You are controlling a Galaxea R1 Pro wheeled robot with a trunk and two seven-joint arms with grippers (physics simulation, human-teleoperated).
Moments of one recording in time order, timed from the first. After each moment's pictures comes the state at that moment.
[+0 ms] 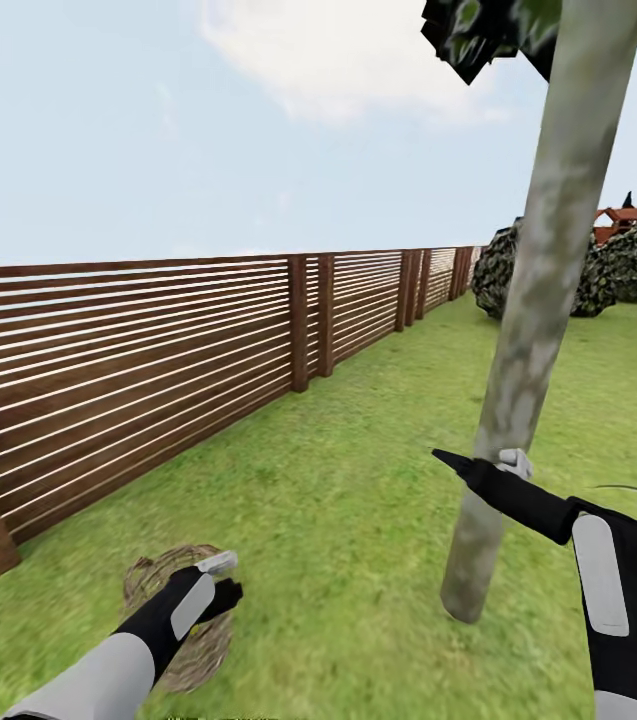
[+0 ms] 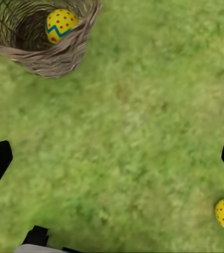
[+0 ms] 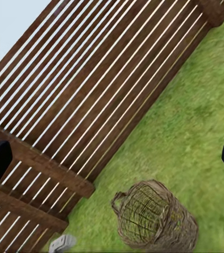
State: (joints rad) left arm -0.66 -0.03 -0.19 -0.40 0.62 0.45 0.35; right arm -0.44 -0.04 -0.38 -1.57 -0.54 1.04 0.43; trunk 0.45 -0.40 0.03
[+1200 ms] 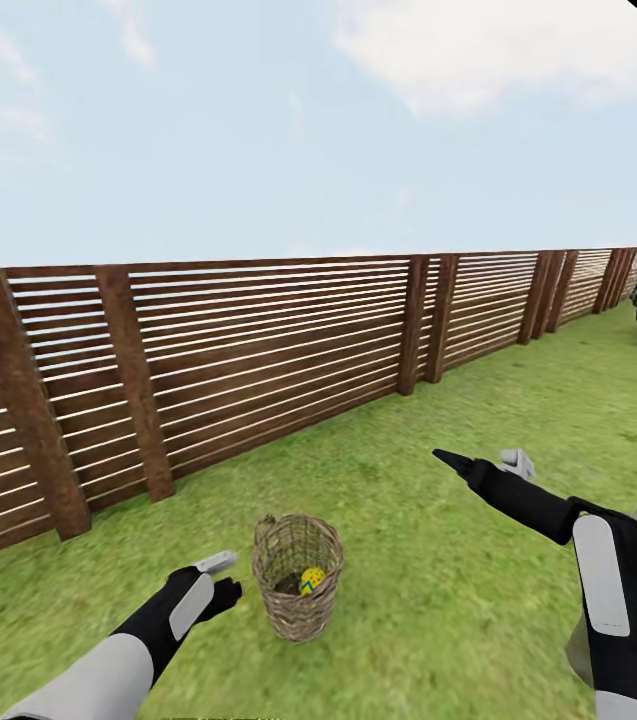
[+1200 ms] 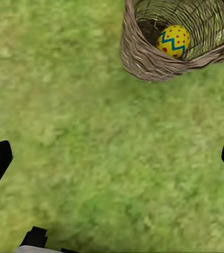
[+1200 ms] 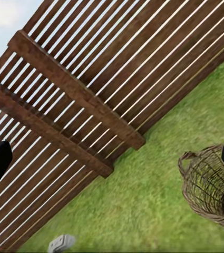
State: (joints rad) left arm -0.66 -0.03 -0.19 -0.41 0.62 0.45 0.35; right arm -0.44 -0.04 -0.39 -1.57 -0.54 1.04 0.43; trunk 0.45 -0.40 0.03
